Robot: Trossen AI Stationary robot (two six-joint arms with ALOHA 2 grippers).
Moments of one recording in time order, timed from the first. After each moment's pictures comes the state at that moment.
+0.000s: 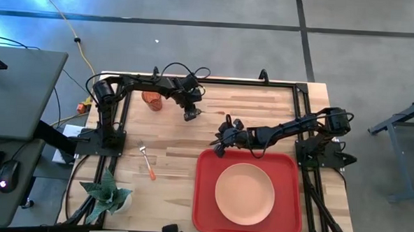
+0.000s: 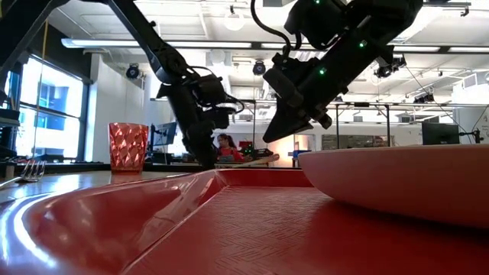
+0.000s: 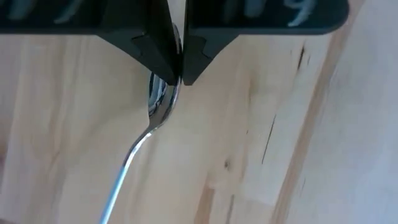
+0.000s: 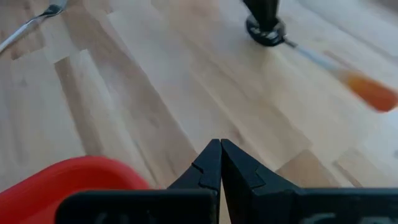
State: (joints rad) left arm 0.57 1.93 1.14 -0.39 0.22 0.27; right arm 0.06 1.71 0.88 0.07 0.40 0.49
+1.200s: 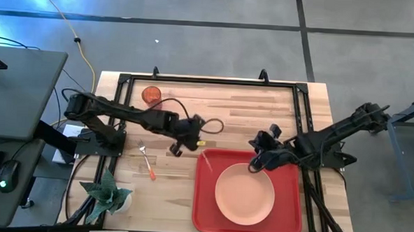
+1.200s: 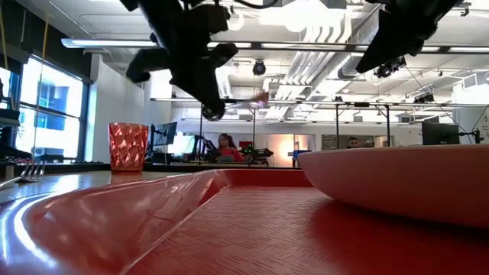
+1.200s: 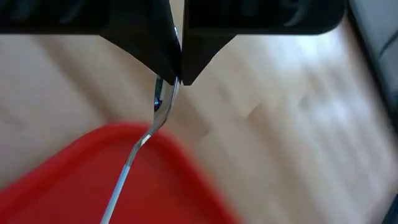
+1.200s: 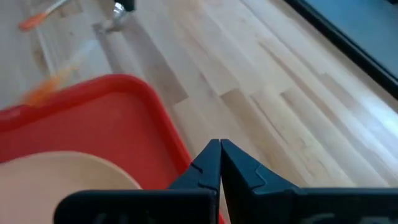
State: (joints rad) left arm -0.04 1.60 1.13 -0.53 -0.13 0.75; right arm 0.44 1.19 0.88 -0.70 0.68 0.73
